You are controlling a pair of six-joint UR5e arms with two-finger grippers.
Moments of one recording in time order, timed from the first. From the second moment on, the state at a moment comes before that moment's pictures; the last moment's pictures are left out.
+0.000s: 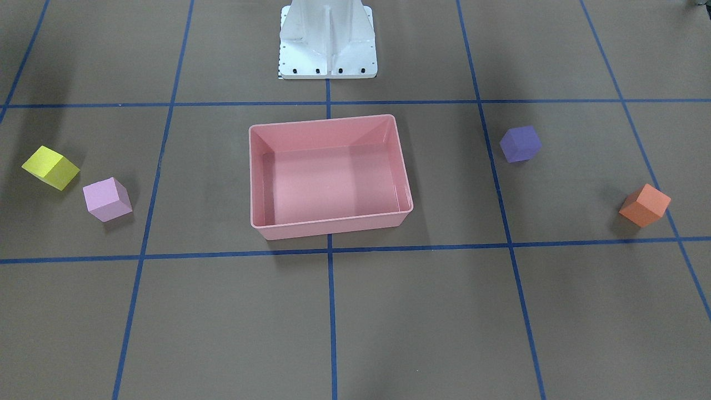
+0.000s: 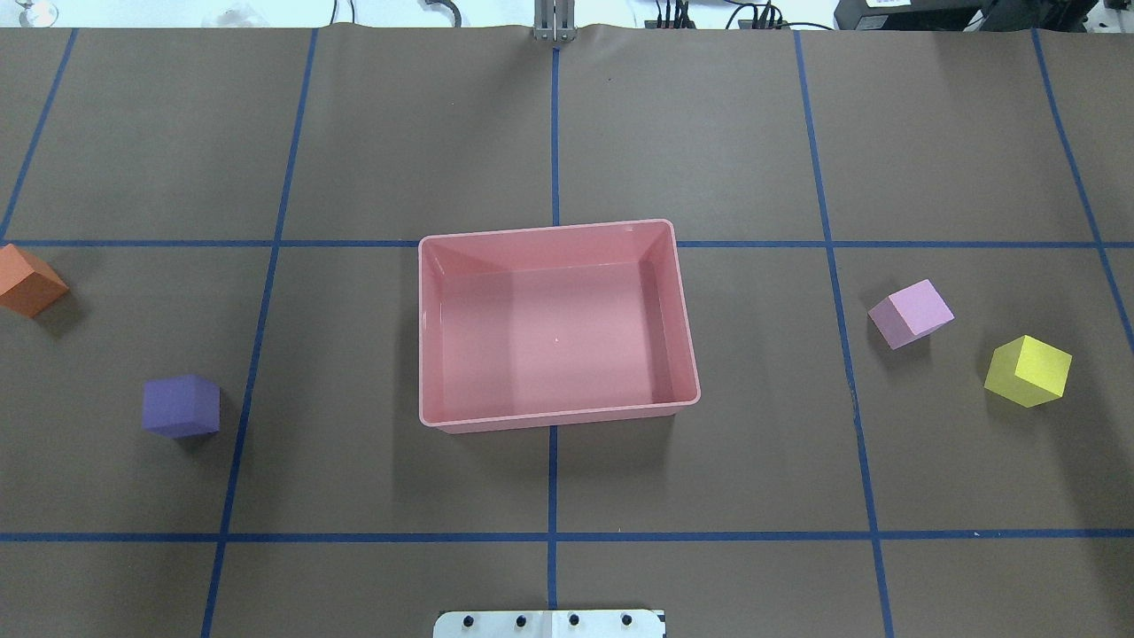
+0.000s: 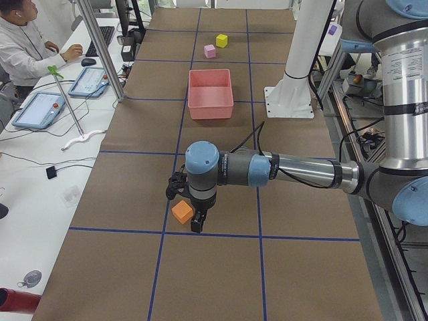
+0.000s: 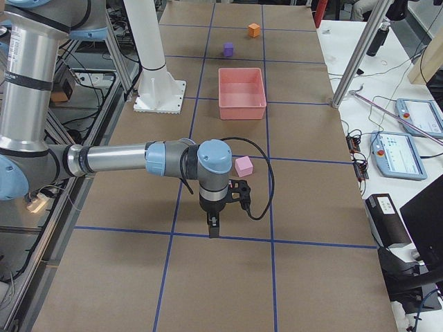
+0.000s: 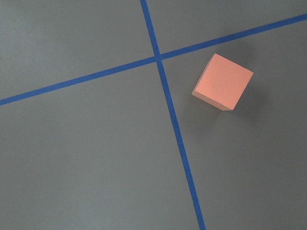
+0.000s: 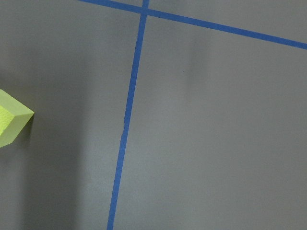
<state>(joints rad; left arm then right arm) -1.57 -1.40 -1.86 -1.50 -2.29 0.23 1.60 -1.83 1.95 -1.75 2.21 -0.21</state>
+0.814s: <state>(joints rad) -1.57 -1.43 -1.85 -1.51 -2.29 0.22 1.58 -1.82 1.93 -1.55 2.25 -0.19</state>
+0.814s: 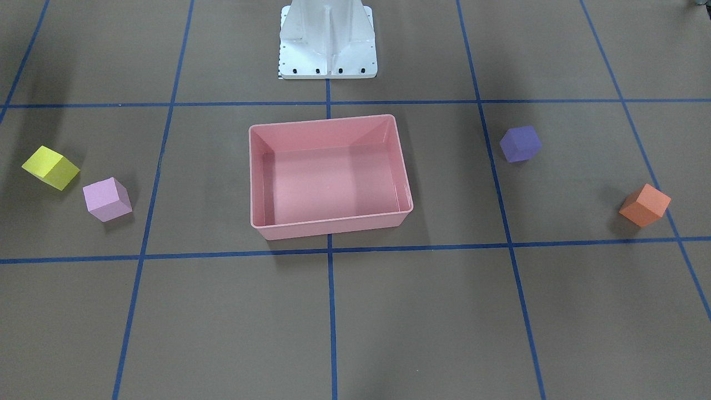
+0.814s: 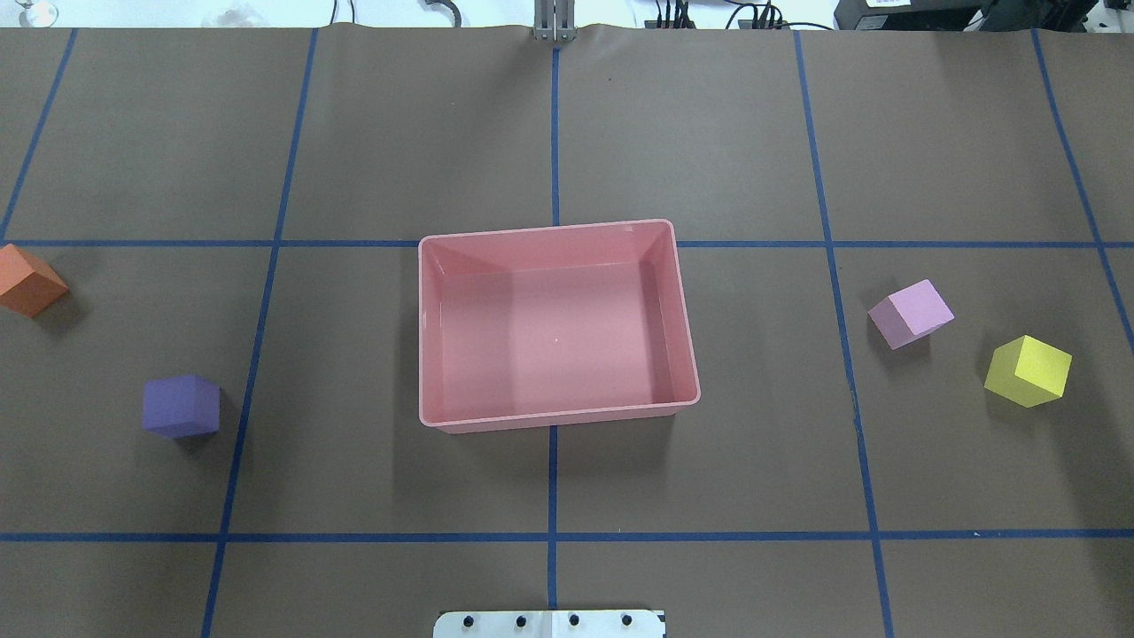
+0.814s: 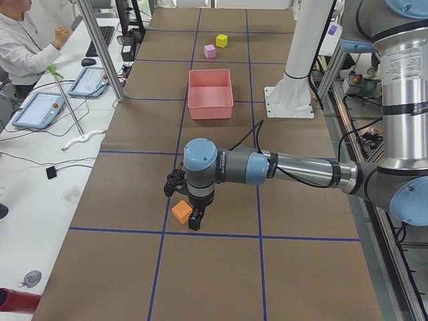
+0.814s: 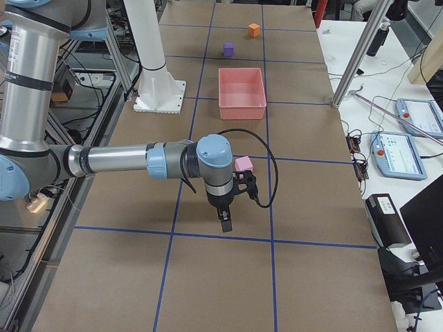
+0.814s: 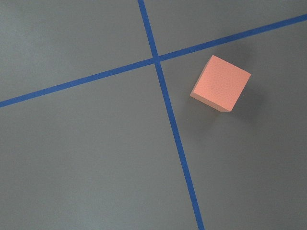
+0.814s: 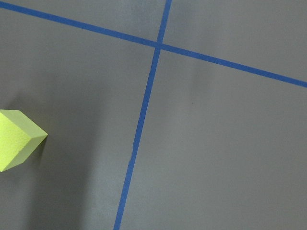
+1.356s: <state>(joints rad) -1.55 -1.57 -1.71 -1.52 -2.40 0.21 1.48 -1.72 1.90 -1.47 2.35 -0.08</state>
